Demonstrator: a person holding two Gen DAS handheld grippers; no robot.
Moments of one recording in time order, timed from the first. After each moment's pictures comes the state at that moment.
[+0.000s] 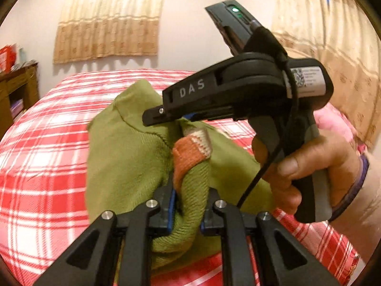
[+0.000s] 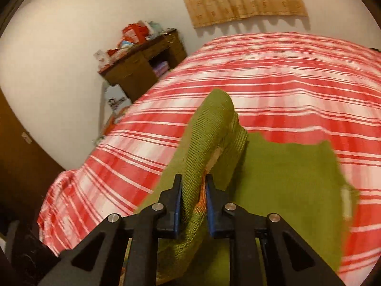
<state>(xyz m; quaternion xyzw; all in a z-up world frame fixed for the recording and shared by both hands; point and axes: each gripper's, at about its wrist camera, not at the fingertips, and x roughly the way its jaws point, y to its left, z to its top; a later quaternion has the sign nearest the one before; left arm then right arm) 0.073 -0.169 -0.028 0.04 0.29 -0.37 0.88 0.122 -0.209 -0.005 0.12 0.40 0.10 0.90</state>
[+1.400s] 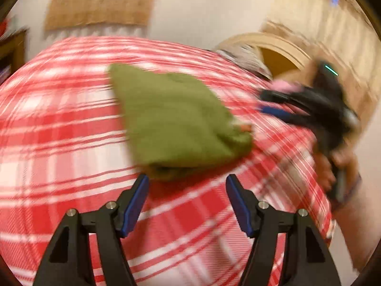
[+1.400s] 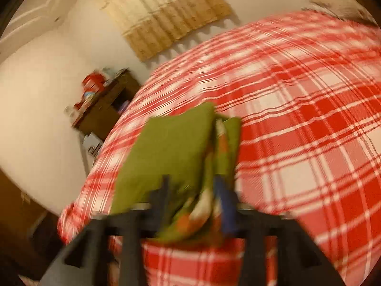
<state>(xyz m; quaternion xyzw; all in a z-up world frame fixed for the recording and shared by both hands) 0.051 -0.092 -0.039 -0.02 0.39 -0.39 0.83 -0.066 -0.313 -0.007 0.25 0.33 -0.01 0.91</state>
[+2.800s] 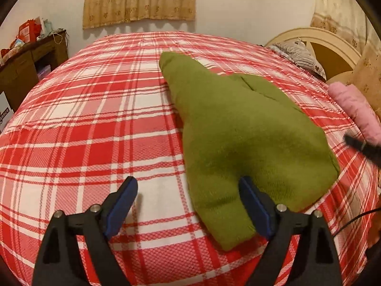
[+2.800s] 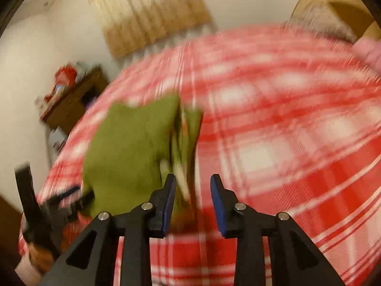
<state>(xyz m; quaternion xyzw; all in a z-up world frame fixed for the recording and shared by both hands) 0.094 -0.125 -0.064 0.04 0.40 -0.24 0.88 -0.079 -0.317 -0.019 0.19 0.32 -0.14 0.92</state>
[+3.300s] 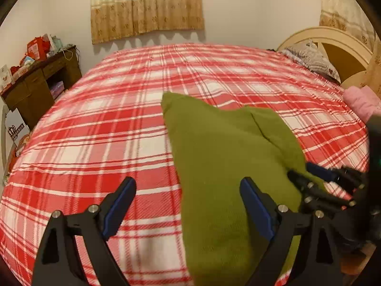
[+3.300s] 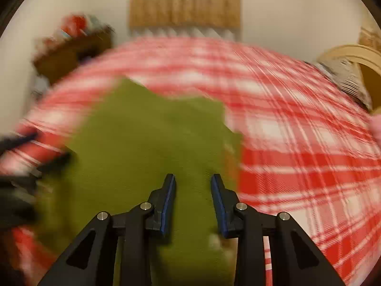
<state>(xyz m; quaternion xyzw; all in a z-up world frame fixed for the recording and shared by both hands) 0.136 -0.169 -0.033 0.07 0.38 -0.20 0.90 0.040 -0.270 -0.067 0.01 0.41 -0.15 0.90</state>
